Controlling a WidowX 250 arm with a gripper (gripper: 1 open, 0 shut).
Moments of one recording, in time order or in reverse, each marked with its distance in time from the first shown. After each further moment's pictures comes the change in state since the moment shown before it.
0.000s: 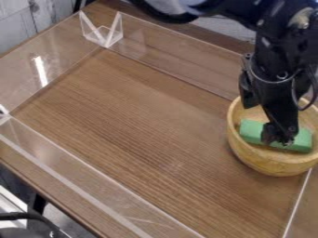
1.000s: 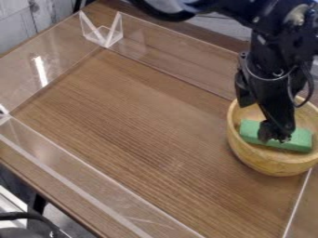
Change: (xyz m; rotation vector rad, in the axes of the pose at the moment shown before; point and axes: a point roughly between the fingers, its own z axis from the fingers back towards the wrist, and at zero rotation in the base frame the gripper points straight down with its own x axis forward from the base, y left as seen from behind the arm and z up) arm -0.002 0.004 -0.001 0.000 0.003 0.031
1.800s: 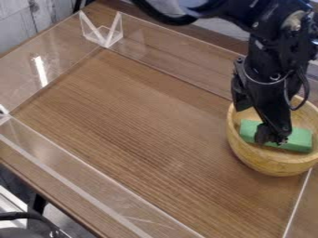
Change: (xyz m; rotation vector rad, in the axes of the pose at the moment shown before) arm -0.004 0.001 -0.008 -0.008 0.027 0.028
